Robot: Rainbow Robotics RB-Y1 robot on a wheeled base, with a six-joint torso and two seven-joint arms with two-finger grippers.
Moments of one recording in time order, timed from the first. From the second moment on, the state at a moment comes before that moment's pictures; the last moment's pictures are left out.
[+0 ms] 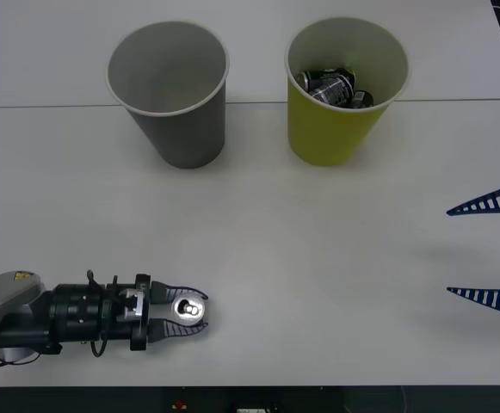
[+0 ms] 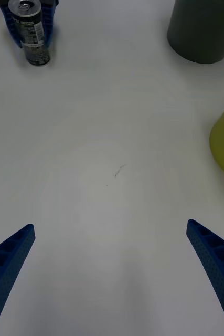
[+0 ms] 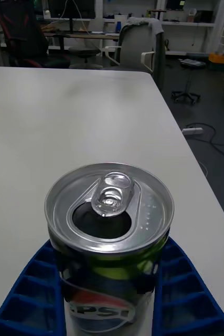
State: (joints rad) right arm 0.26 -1.13 -0.26 -2.01 1.31 -1.13 -0.09; left arm -0.33 0.74 -0.79 -1.04 -0.60 -1.14 -0.88
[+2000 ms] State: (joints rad) right arm 0.26 -1.13 -0.26 -2.01 1.31 -1.13 -0.09; left arm -0.20 0.82 -0.31 -2.06 -1.60 -1.01 0.95
